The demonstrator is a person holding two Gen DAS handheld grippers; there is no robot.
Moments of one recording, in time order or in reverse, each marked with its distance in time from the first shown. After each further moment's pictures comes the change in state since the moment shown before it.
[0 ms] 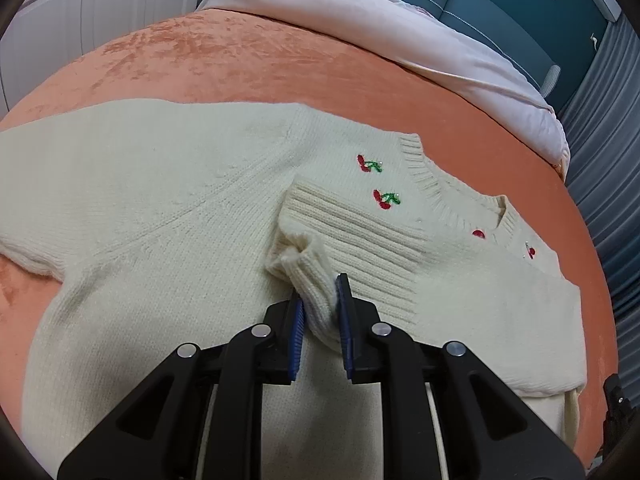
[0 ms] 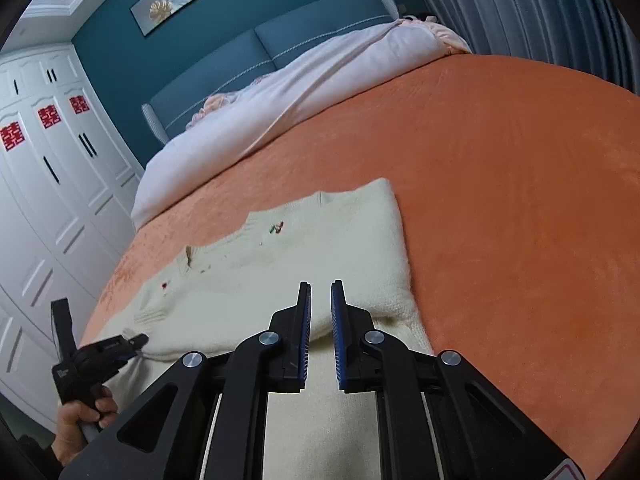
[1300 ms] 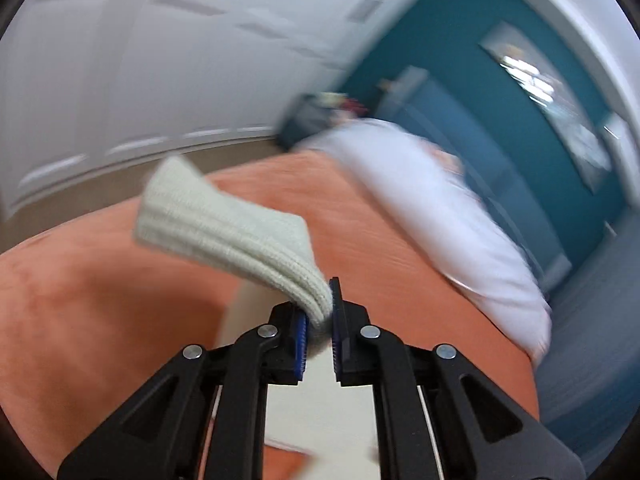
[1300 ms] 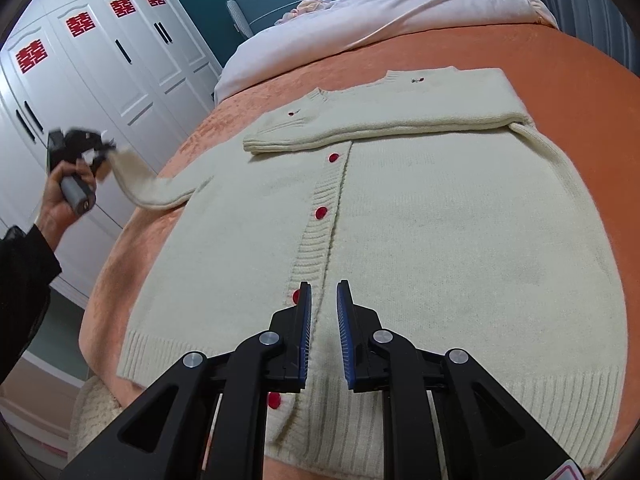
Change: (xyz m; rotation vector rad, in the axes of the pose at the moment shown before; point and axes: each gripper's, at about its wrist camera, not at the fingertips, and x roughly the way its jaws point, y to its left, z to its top) left arm -0.201 0.154 0.116 -0.317 -0.412 -0.094; right arm -0.090 0.111 -0.151 -0.229 0.321 0.145
